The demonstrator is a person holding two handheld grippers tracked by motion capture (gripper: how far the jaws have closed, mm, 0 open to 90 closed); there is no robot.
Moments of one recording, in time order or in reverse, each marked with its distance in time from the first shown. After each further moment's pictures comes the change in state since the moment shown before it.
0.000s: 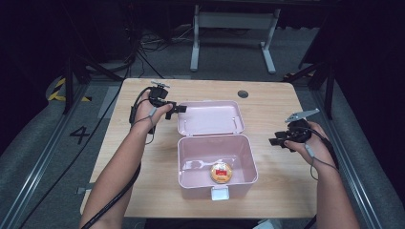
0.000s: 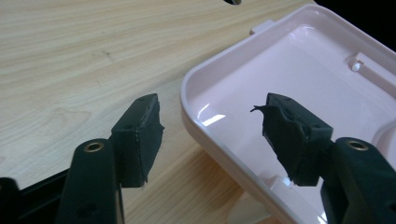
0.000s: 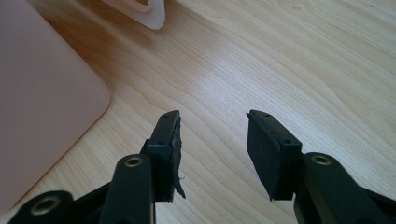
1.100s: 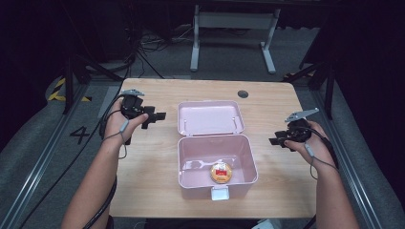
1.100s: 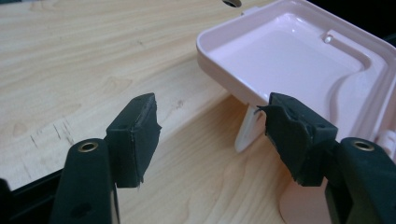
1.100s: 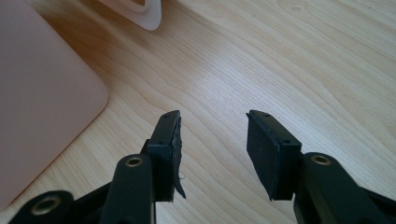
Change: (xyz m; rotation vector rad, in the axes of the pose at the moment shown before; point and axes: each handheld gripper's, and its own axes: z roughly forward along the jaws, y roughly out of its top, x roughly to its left) left arm -0.001 -0.037 -0.081 -0.101 0.052 0.064; right arm -0.001 0.001 0.000 0.006 -0.004 -0.011
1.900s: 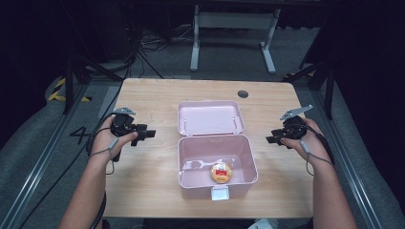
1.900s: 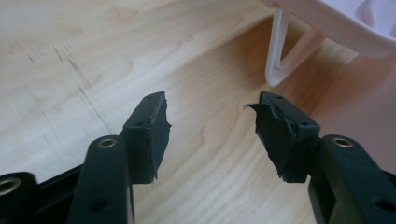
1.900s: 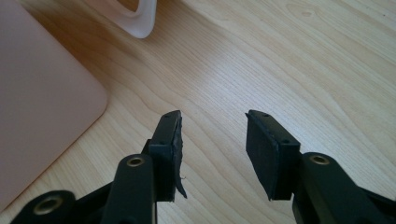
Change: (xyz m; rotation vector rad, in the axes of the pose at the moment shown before) left arm 0.016 -0.060 -0.014 0.067 -0.002 0.016; right arm 0.000 0.011 0.010 0.026 0.015 -0.032
